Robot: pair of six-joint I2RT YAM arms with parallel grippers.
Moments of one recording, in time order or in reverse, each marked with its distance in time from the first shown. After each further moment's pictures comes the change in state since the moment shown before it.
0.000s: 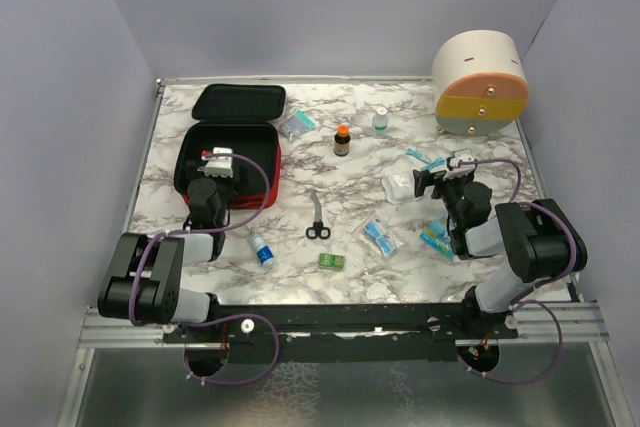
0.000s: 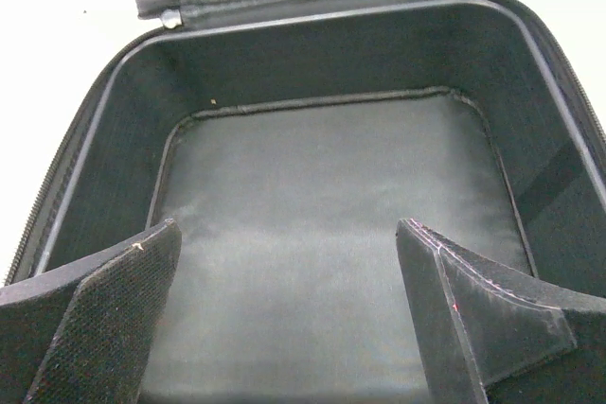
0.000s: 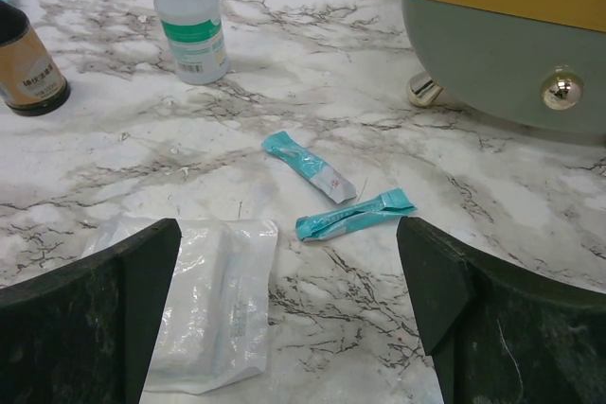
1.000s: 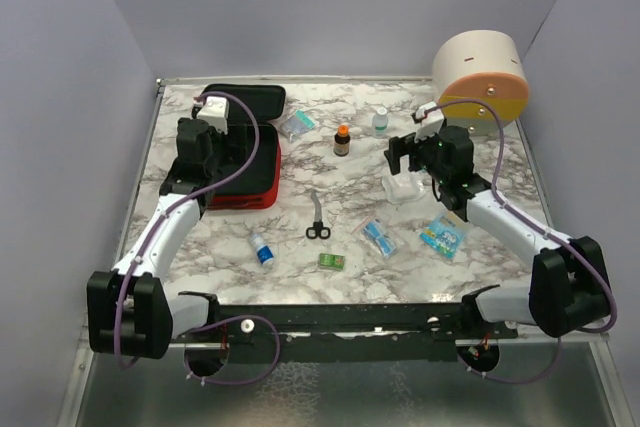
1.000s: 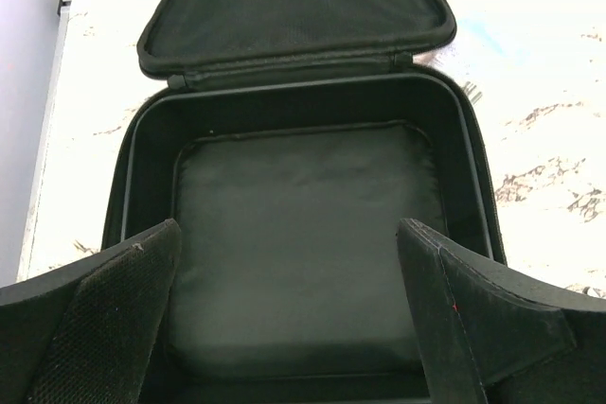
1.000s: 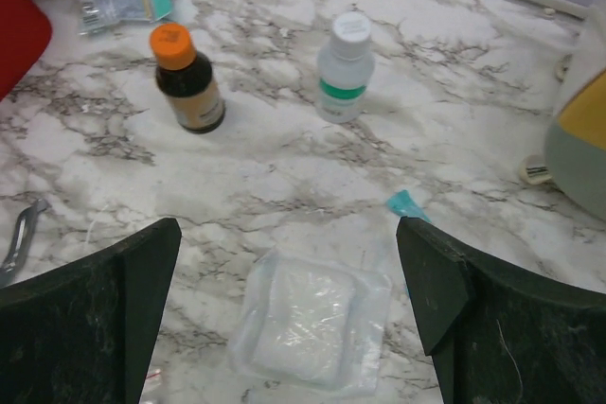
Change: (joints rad) left arm 0.000 -0.227 0.515 -0.979 0.046 -0.063; right arm 0.187 -0.302 0.502 -1.028 0.009 -0.015
